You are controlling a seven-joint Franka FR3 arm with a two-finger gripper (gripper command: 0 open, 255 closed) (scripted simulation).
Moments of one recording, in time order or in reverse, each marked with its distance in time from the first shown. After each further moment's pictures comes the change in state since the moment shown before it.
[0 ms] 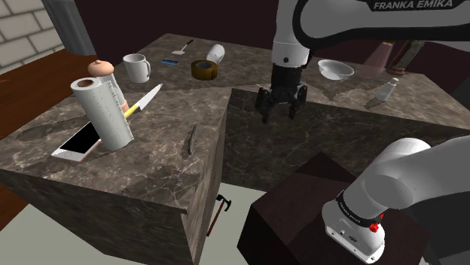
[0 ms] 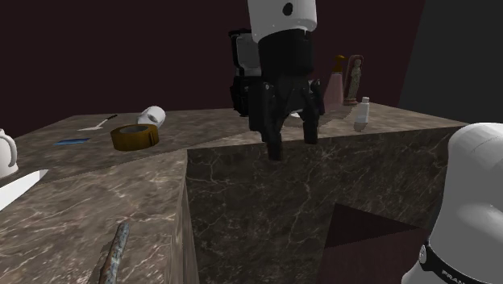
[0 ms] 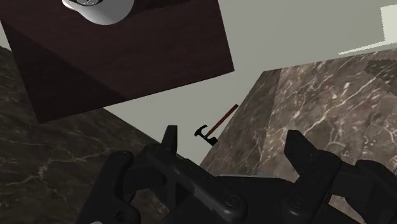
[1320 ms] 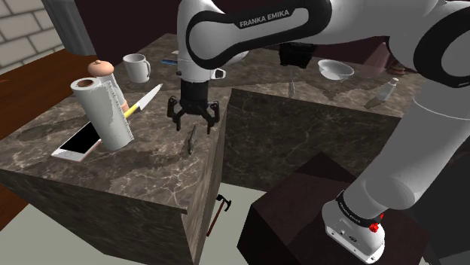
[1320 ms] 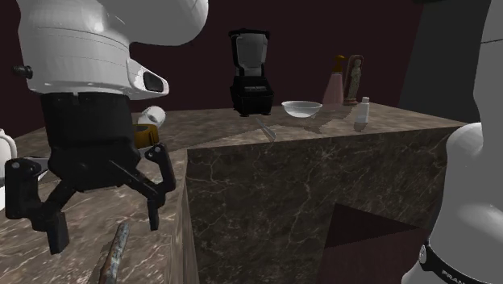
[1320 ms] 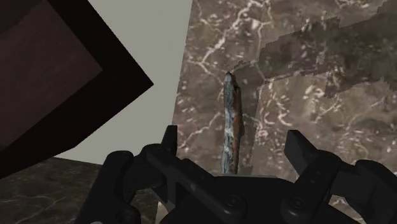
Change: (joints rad) arm 0.032 0.742 0.259 0.523 -0.087 0.298 0.710
